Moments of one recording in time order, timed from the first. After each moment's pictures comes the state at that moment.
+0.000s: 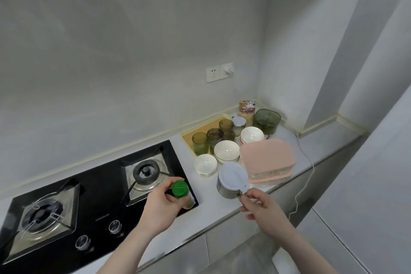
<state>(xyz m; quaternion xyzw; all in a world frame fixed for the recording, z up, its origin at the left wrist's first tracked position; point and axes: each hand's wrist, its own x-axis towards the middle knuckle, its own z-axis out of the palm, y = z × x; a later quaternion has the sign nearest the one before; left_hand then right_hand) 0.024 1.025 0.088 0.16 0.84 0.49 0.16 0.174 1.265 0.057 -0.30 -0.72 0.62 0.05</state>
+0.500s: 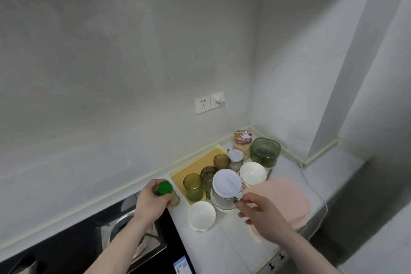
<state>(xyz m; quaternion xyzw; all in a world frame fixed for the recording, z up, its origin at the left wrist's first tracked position) -0.192 1.124 0.065 0.07 0.83 0.53 0.16 0.026 1.354 0.068 -0.29 -0.75 0.60 0.07</state>
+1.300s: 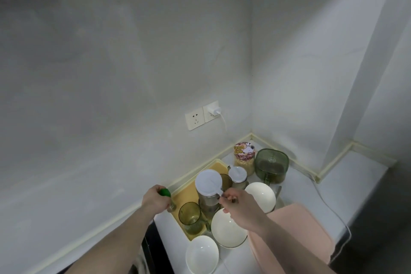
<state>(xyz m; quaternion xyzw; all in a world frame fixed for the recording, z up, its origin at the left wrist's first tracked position) -0.367 1.229 0.005 0.01 0.91 0.35 0.23 -0.117 1.423 0.064 -0.27 -0.82 0.50 0.03</state>
